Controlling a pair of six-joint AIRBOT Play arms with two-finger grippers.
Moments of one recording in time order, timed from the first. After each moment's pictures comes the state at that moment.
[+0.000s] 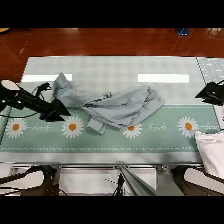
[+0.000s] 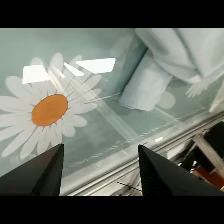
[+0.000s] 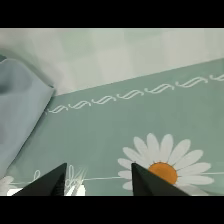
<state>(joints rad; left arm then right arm) 0.18 -1.38 0.90 0.91 -1.45 -1.35 -0.52 -1.30 1.21 -1.18 1.42 1.35</state>
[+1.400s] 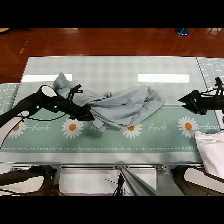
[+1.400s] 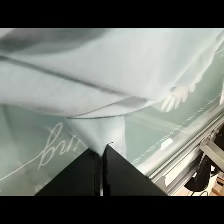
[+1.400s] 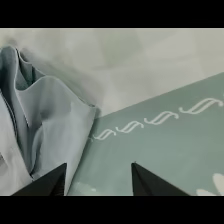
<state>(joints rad) -0.20 -1.43 0.86 0.71 -1.15 -1.25 -0.54 -1.31 0.83 -0.78 1.10 1.23</state>
